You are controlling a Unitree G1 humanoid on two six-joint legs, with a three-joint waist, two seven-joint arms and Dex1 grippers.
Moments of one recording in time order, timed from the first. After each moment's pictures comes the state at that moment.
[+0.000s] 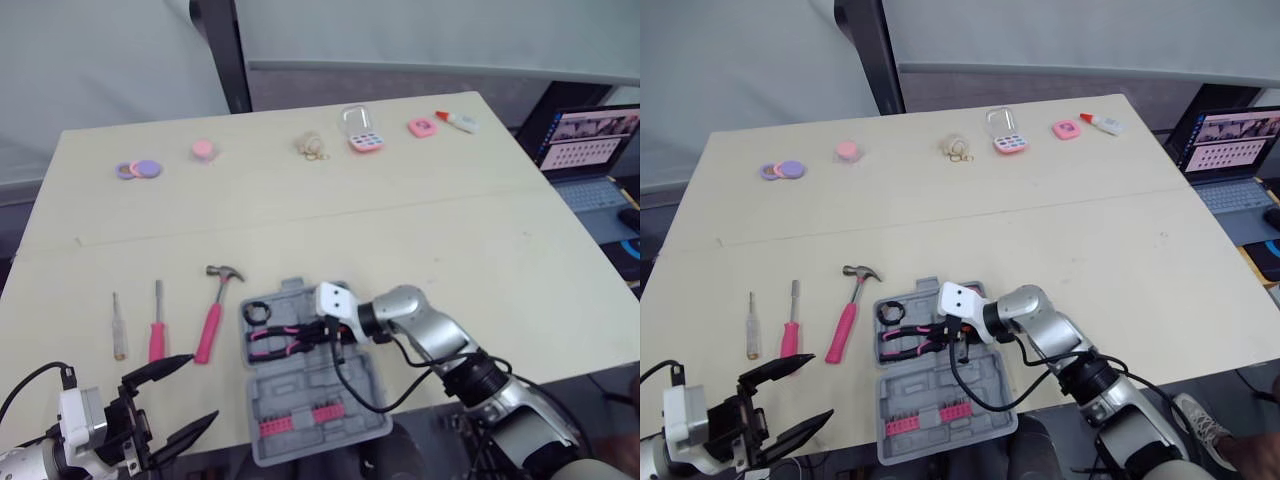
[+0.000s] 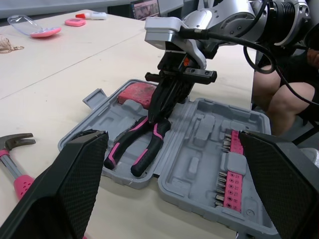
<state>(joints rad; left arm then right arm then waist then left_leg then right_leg) 0.60 0.53 0.43 -0.34 -0.63 -0.17 -1.16 -0.56 -0.34 0.54 0.12 0.07 0.37 1.07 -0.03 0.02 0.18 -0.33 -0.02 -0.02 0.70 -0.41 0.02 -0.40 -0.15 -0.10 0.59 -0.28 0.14</state>
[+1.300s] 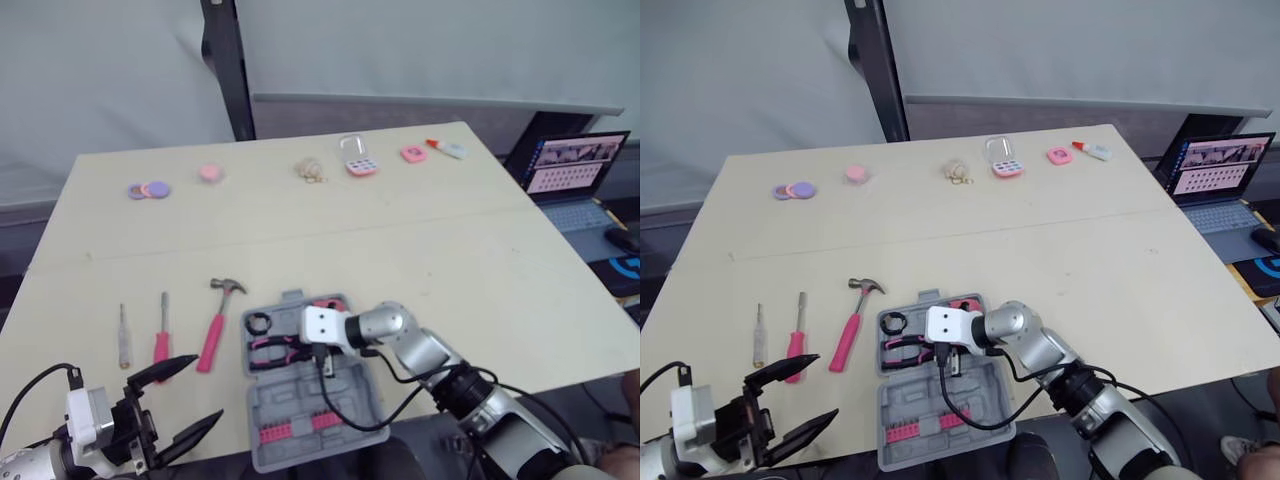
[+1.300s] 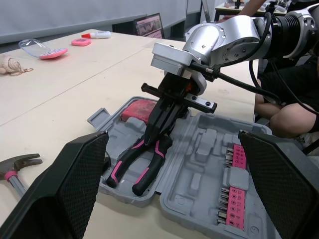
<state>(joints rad) 0.60 0.51 0.40 -0.34 -0.62 -0.18 -1.13 -0.51 -0.30 0.63 0.20 -0.10 0.16 0.96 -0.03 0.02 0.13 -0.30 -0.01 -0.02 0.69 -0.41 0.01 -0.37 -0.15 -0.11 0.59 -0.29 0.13</state>
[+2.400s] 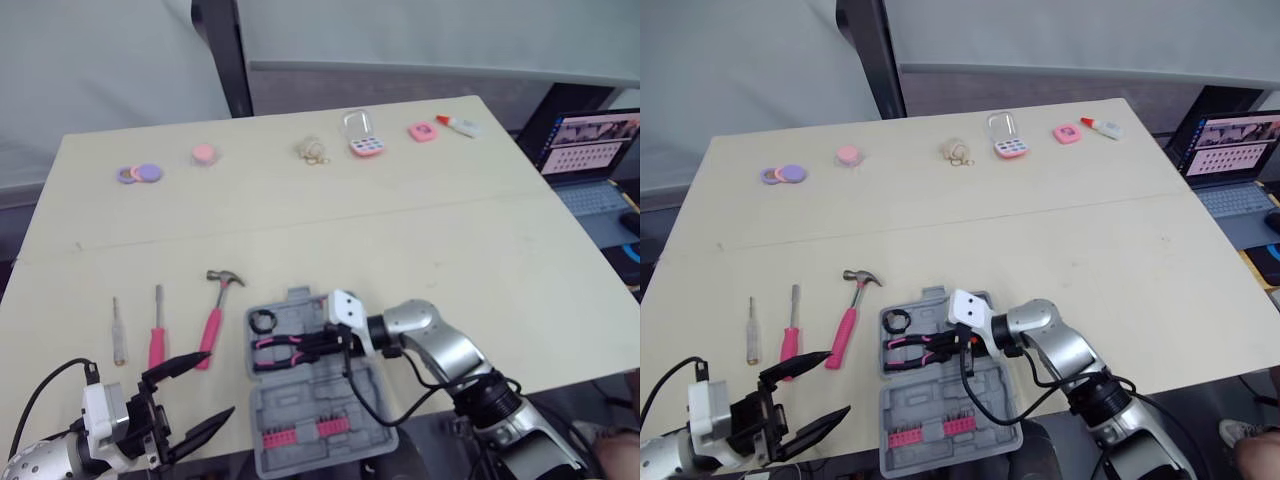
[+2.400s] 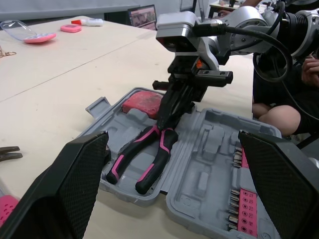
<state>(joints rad) 0.58 0.51 0.35 -0.34 -0.60 -0.18 -1.12 -0.42 -0.37 0.48 0.00 0.17 0.39 1.10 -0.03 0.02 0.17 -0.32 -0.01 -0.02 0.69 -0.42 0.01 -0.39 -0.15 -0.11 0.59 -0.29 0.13</state>
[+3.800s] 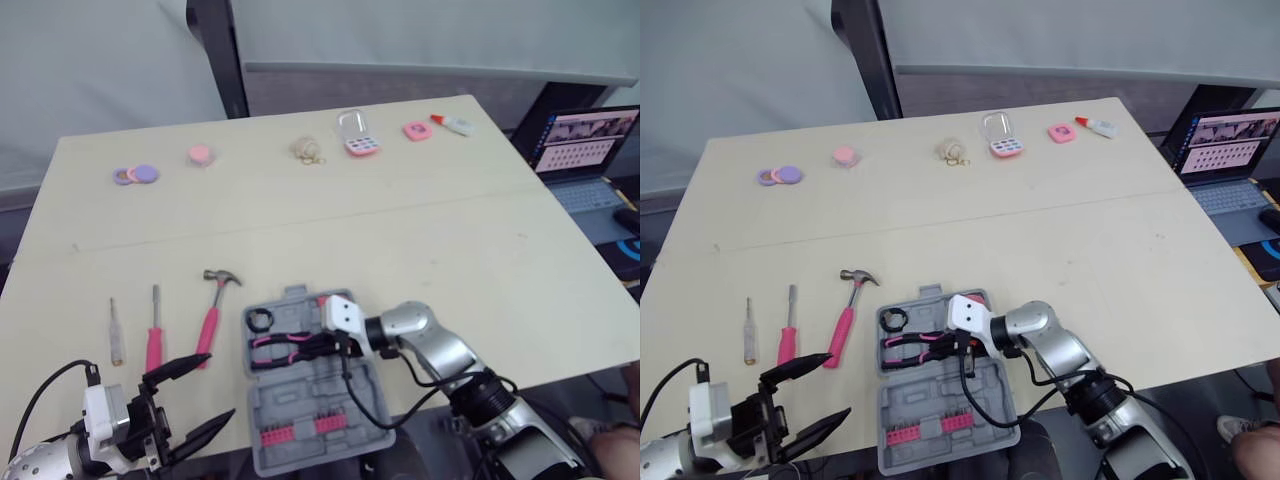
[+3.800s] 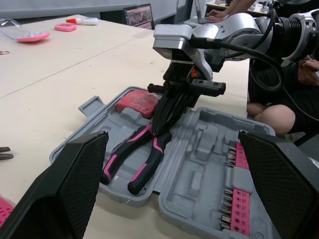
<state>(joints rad) 0.58 0.51 0.34 -0.34 -0.60 -0.18 -1.11 -0.45 -0.35 0.50 0.10 0.09 0.27 1.10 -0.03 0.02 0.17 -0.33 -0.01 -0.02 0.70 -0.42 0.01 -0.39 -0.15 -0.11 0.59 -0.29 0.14</state>
